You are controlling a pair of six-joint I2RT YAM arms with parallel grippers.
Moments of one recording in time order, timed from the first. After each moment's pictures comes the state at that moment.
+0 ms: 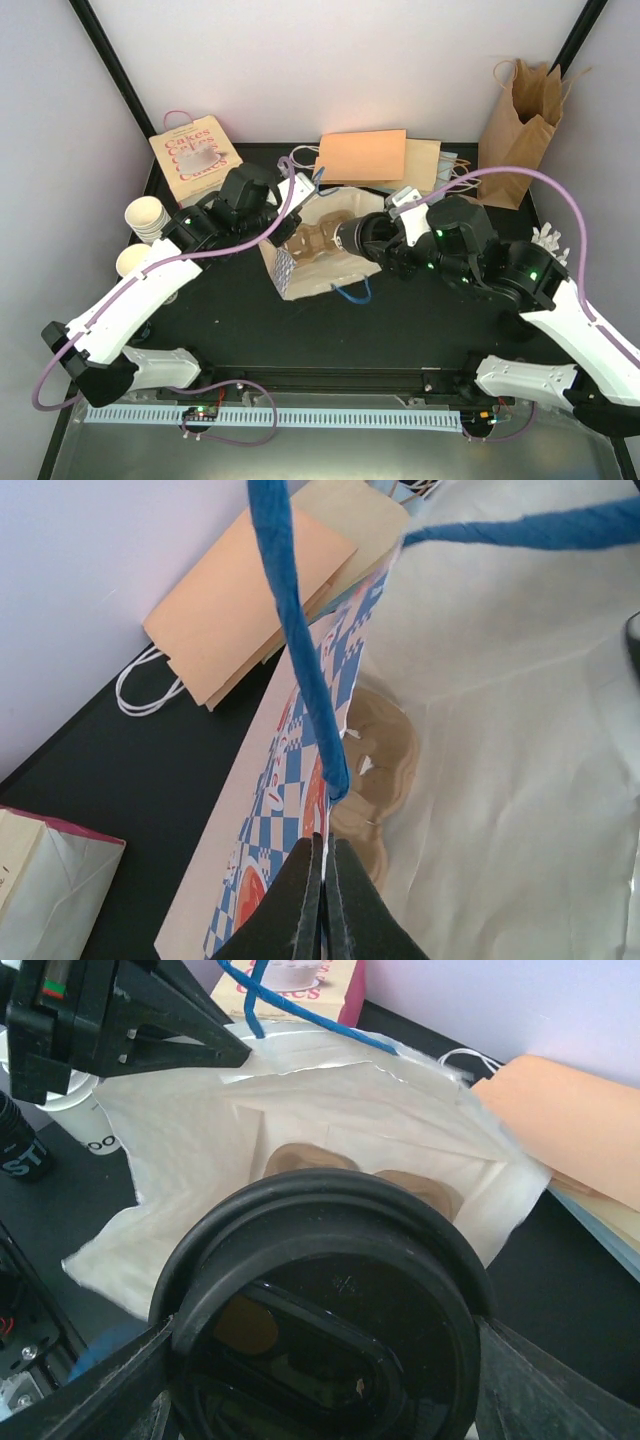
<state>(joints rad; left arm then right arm) -0.71 1.24 1.42 -0.81 -0.05 0.21 0.93 1.02 1.46 -1.00 0.13 0.14</state>
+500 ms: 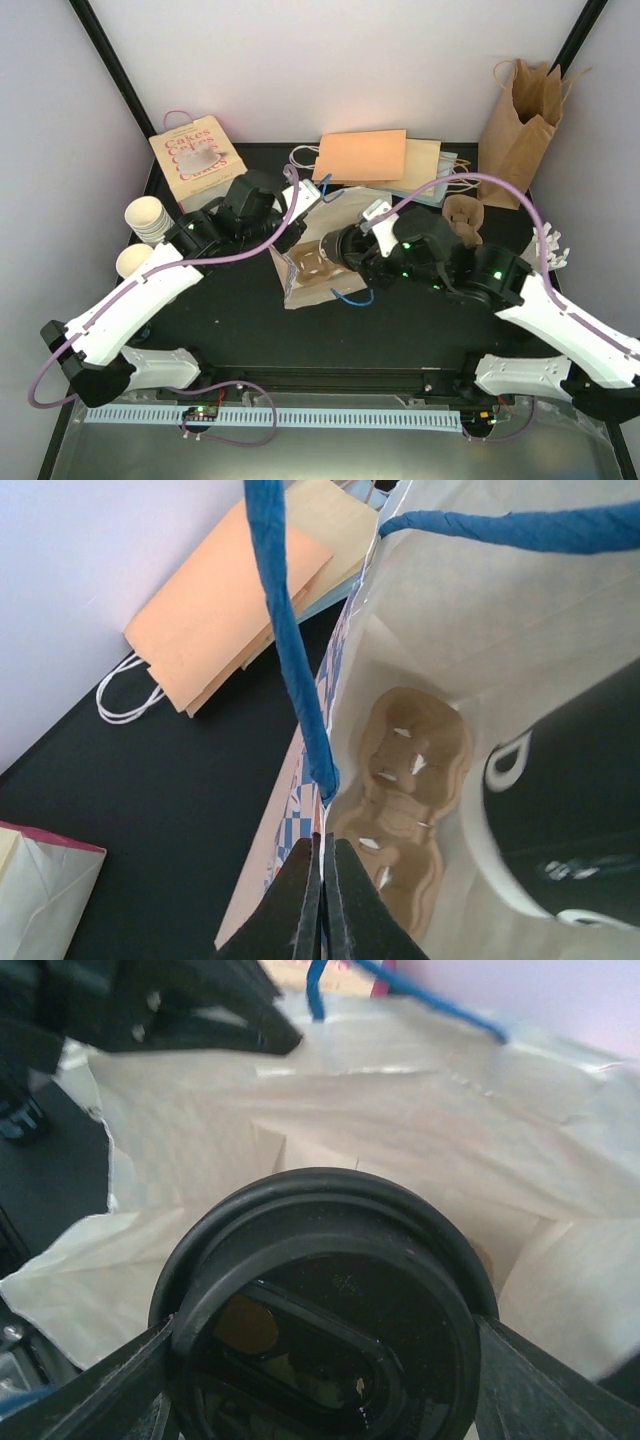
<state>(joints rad) -0.77 1.23 1.41 -0.80 -0.09 0.18 1.03 1.07 1.40 -0.92 0.18 0.13</state>
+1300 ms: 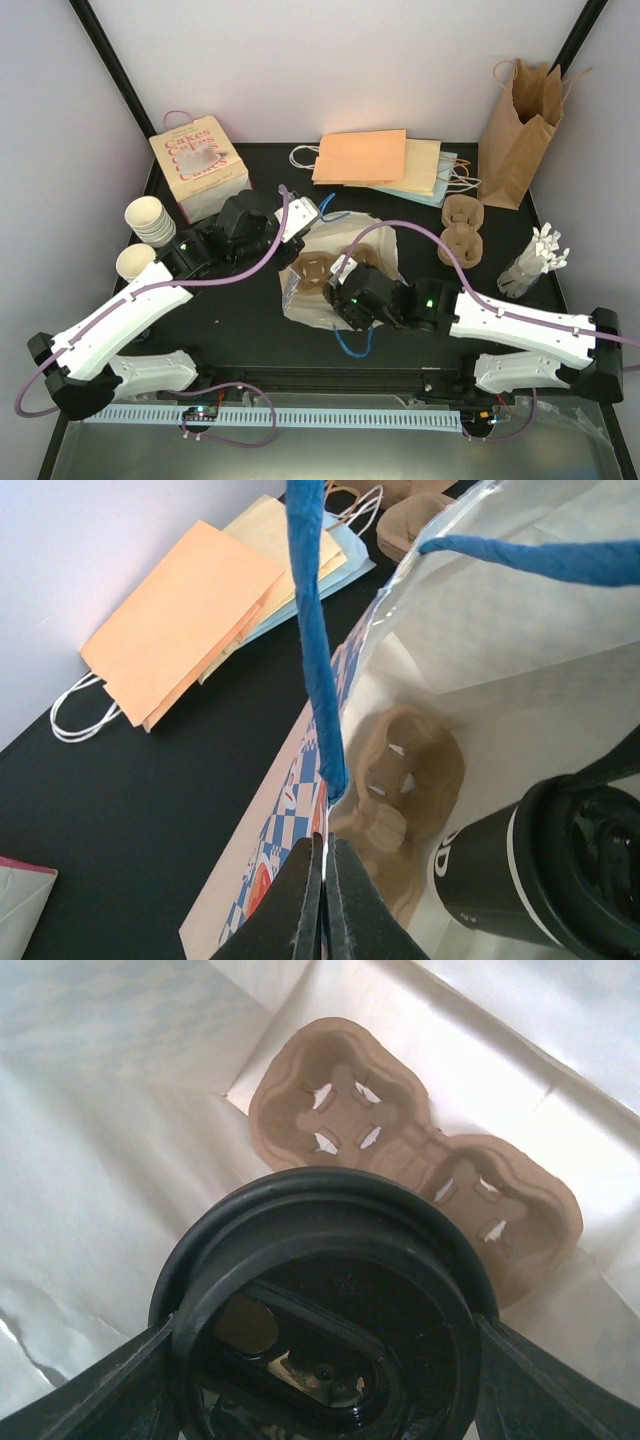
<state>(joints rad) -0.83 1.12 1.28 -0.74 -0.06 0.15 1.23 1.16 1.03 -0.78 0.36 0.19</state>
